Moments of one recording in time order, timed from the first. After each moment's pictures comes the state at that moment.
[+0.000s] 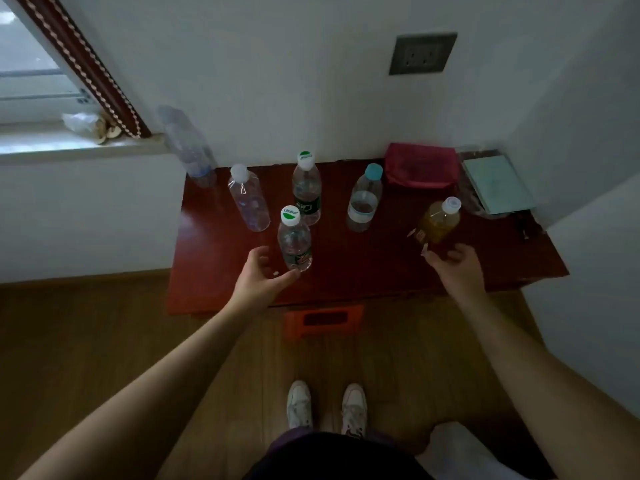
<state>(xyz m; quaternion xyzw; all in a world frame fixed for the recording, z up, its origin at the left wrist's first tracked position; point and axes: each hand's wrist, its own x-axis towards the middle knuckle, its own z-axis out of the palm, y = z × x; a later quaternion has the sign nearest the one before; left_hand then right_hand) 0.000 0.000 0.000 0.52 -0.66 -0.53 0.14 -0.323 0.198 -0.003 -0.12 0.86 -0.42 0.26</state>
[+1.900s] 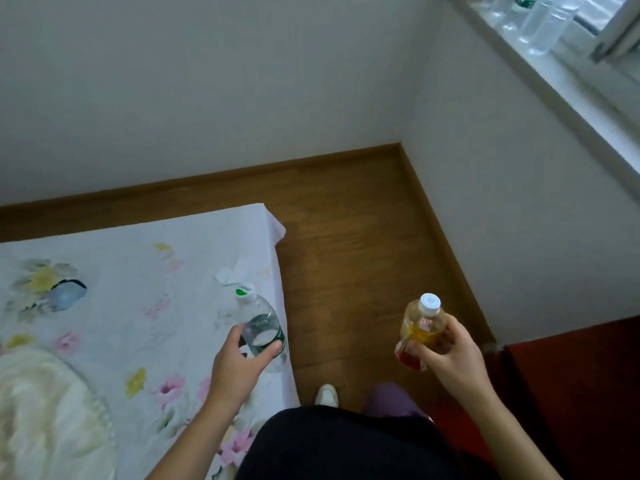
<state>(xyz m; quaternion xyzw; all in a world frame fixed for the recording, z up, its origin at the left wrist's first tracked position) 0.409 0.333 -0.028 0.86 -0.05 -0.26 0.43 0.181 0.044 -0.015 -0.75 0.43 -0.09 0.50</state>
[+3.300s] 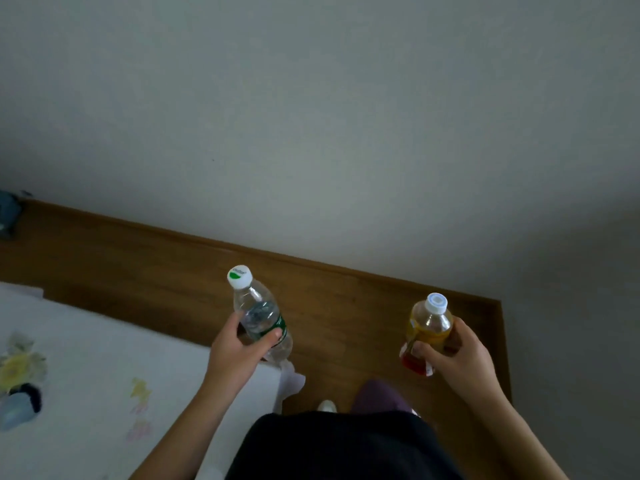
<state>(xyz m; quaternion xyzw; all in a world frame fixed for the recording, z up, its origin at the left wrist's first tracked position) 0.965 -0.008 0.004 0.83 0.10 -0.17 0.52 0.853 -0.367 0.003 -0.86 0.27 0.01 0.43</state>
